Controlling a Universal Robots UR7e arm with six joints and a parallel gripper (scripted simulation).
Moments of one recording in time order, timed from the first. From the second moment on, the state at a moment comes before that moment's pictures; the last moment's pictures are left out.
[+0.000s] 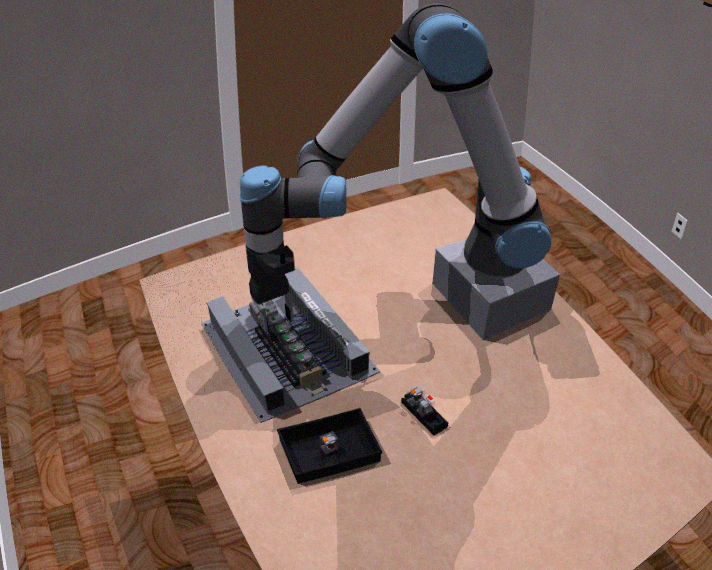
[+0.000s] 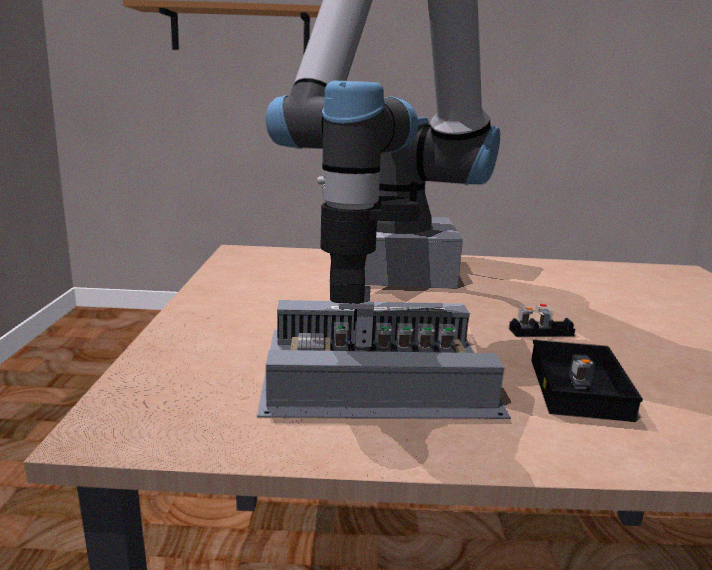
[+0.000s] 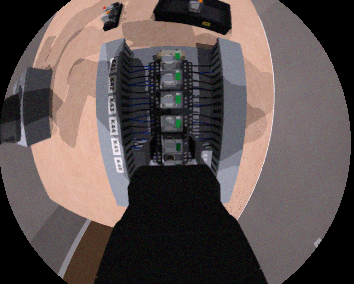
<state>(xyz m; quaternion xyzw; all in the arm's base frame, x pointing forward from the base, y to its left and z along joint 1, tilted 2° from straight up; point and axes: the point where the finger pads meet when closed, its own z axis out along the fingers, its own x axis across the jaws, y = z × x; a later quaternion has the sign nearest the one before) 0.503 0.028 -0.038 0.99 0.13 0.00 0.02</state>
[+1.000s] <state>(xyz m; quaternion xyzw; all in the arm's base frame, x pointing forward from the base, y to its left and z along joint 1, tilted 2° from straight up) 0.503 0.028 -0.030 0.99 0.13 0.00 0.02</state>
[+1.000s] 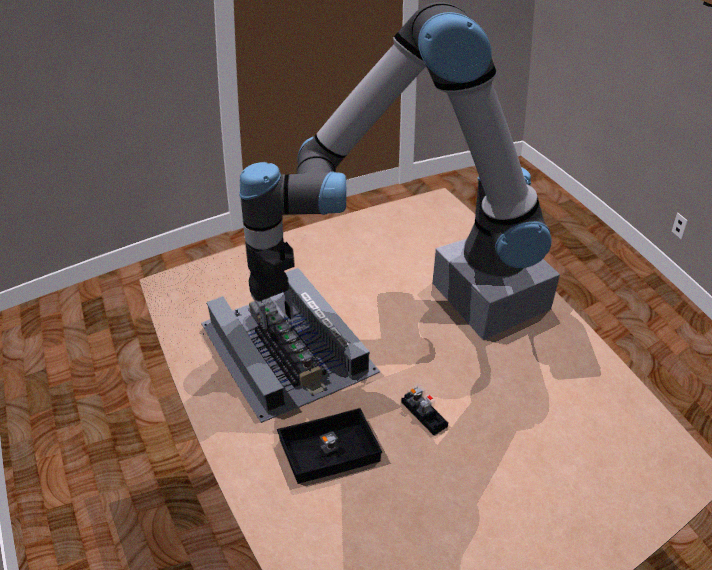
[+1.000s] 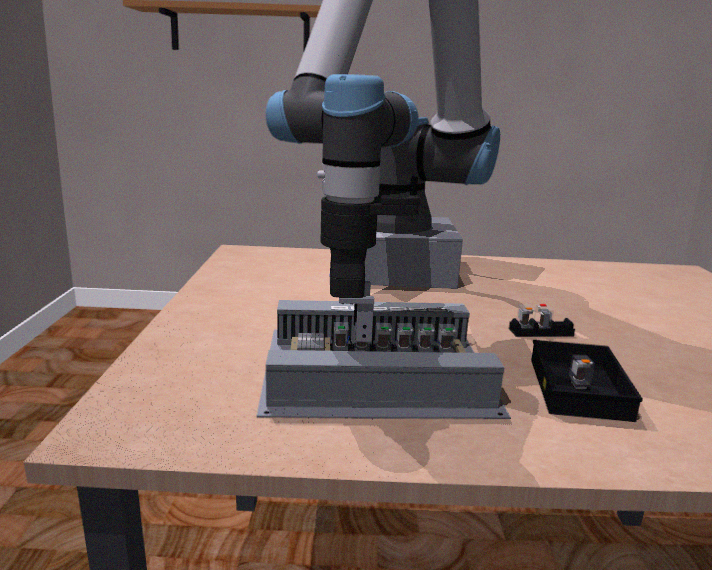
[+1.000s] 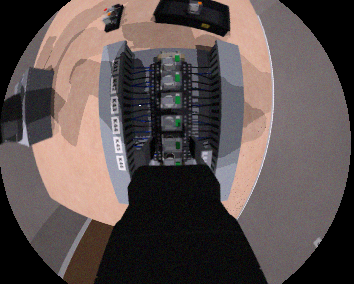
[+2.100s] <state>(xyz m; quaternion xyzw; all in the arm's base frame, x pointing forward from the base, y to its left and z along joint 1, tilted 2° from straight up) 0.503 0.028 -0.022 0.99 0.13 0.00 0.02</state>
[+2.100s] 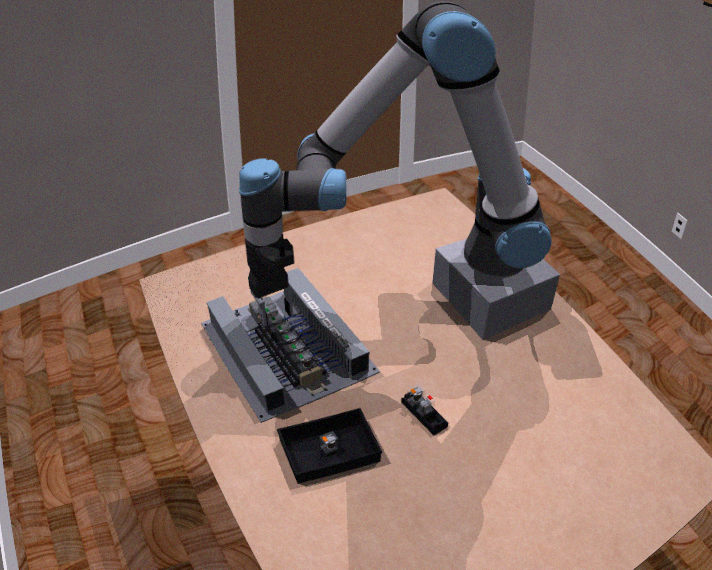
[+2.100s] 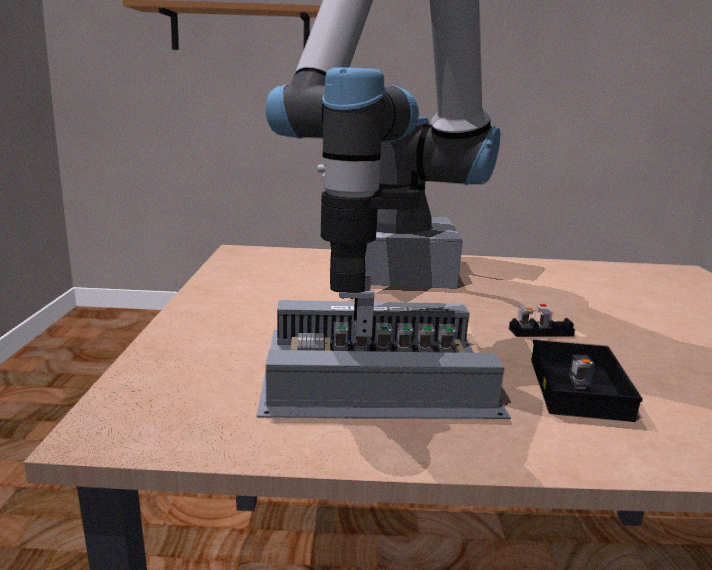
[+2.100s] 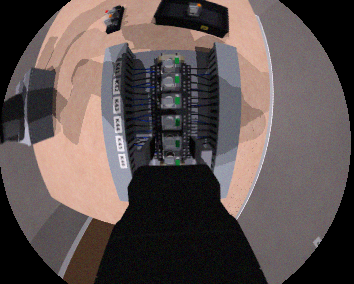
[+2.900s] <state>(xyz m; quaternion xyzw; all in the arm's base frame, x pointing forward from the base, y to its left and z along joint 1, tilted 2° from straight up) 0.502 0.029 -0.013 0.99 0.13 -0.01 0.02</state>
